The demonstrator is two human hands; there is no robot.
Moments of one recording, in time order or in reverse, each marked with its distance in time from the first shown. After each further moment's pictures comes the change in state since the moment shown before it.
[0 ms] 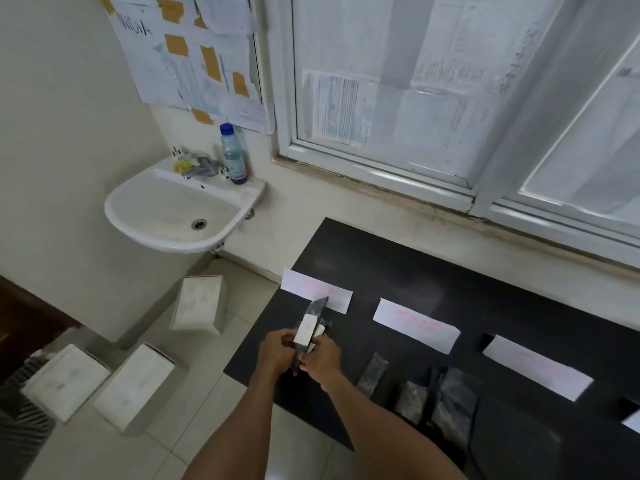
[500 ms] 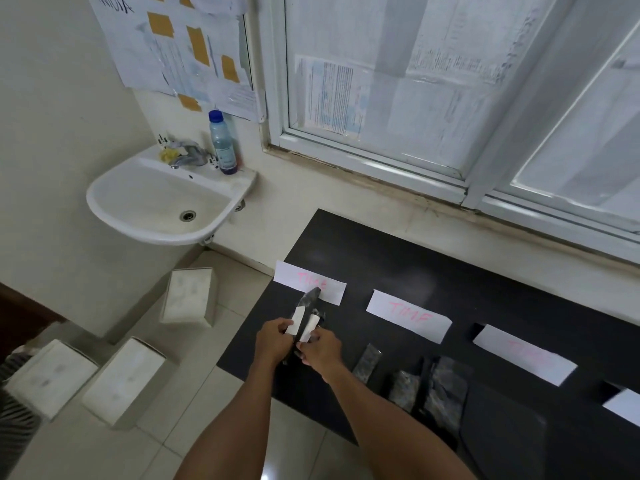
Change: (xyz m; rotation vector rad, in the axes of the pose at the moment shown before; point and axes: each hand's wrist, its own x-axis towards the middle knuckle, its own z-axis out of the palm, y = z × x) left_hand 0.008 0.001 0.007 -0.001 0.059 0.026; right_hand 0.002 0.001 -0.008 -0.035 0.013 0.027
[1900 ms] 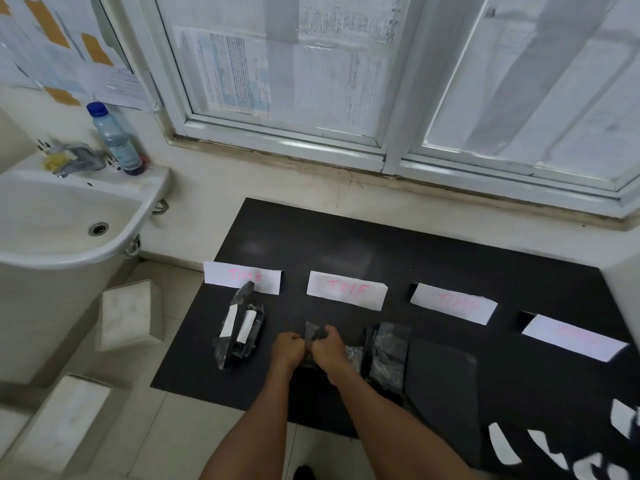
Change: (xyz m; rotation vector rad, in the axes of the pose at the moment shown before) left_hand -0.022 0.022 0.148 0.042 -0.240 -0.109; right_hand -0.007 0.066 -0.113 0.120 0.194 0.167
